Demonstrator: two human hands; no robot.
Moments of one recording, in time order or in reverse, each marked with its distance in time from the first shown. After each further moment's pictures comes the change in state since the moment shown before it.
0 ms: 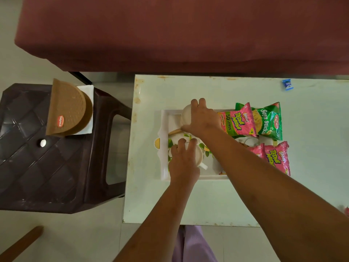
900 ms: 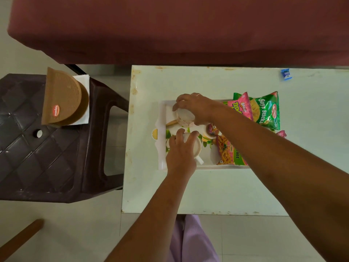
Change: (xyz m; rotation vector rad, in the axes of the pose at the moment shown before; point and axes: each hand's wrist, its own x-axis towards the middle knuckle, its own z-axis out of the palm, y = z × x) left_hand -0.012 -0.001 -0.003 0.002 -0.004 0.071; right_hand 0.009 0.019 -0.019 -0.119 -0.260 -0.545
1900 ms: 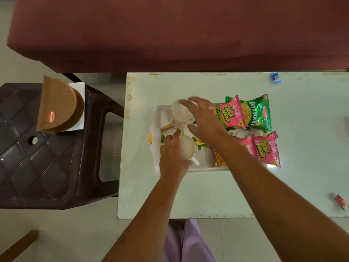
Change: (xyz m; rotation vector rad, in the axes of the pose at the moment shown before) left_hand 0.005 -0.006 0.010 -0.161 0.070 -0.086; right_hand -0.049 -0.012 0.038 0.414 0.533 0.176
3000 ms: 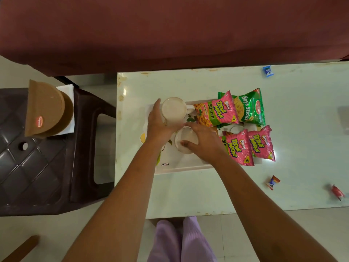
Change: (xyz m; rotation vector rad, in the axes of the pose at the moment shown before) left_hand 0.068 0.011 -0.037 -0.506 0.018 -0.110; right_hand -0.051 0.023 0.028 0.129 -0.101 0.286
